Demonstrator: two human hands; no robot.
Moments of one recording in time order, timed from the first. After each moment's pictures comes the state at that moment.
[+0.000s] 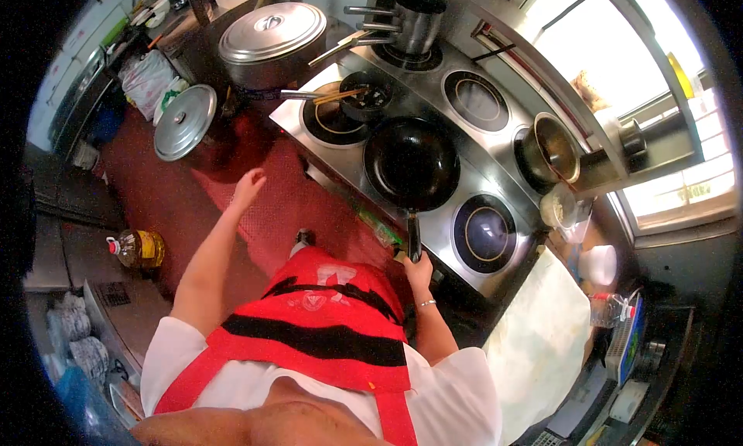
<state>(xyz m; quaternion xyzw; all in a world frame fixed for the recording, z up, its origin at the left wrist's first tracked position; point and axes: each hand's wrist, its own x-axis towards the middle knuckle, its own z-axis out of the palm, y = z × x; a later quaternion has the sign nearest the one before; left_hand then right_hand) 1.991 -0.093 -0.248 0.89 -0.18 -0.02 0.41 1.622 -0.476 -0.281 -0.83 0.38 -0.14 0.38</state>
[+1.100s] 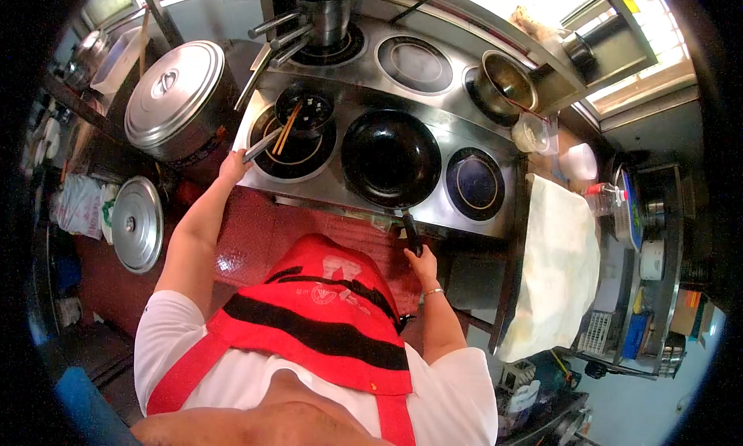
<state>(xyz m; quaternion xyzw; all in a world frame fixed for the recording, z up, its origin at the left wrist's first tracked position) 2.256 -0.241 -0.238 0.91 -0.38 -0.13 0.12 1.678 -0.391 -0.244 -0.69 0.60 -0.08 0.39</state>
